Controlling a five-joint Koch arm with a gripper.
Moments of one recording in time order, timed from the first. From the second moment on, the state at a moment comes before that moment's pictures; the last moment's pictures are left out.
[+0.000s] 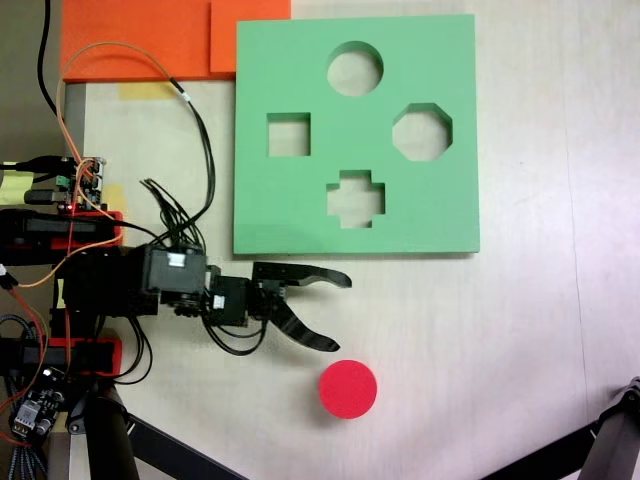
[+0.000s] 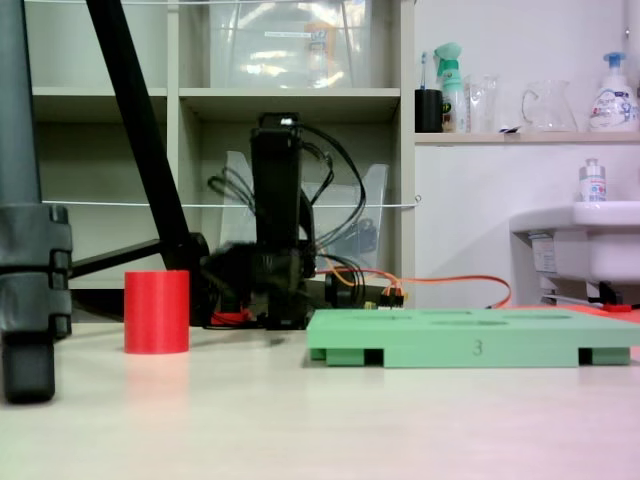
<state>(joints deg) 2.9 67.9 161.4 -95.3 84.6</state>
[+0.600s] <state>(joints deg) -1.9 129.2 154.8 0.9 21.9</state>
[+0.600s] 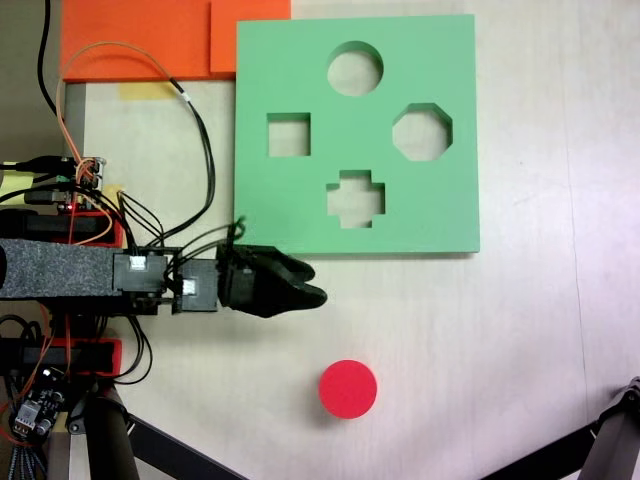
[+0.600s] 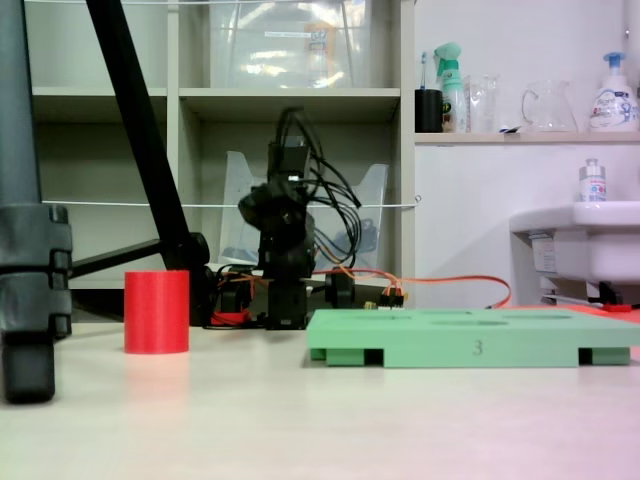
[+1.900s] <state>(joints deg) 19.0 69.1 163.9 -91.1 87.8</state>
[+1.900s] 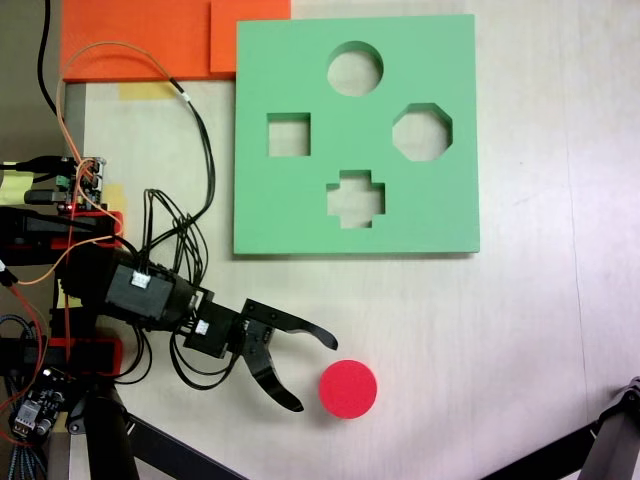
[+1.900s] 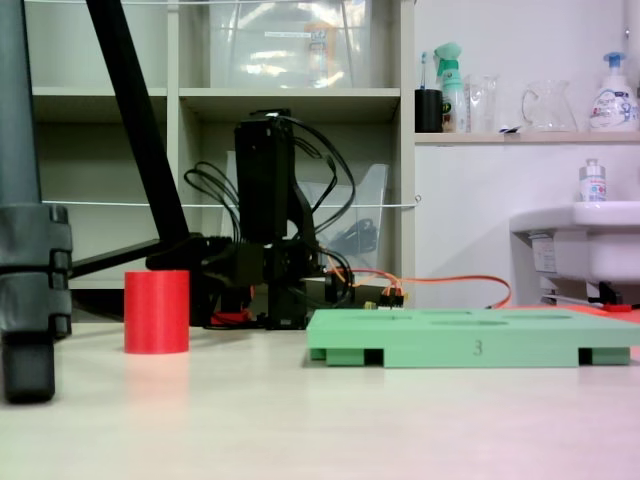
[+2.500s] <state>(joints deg) 20.9 52.6 146.0 -91.6 89.7</state>
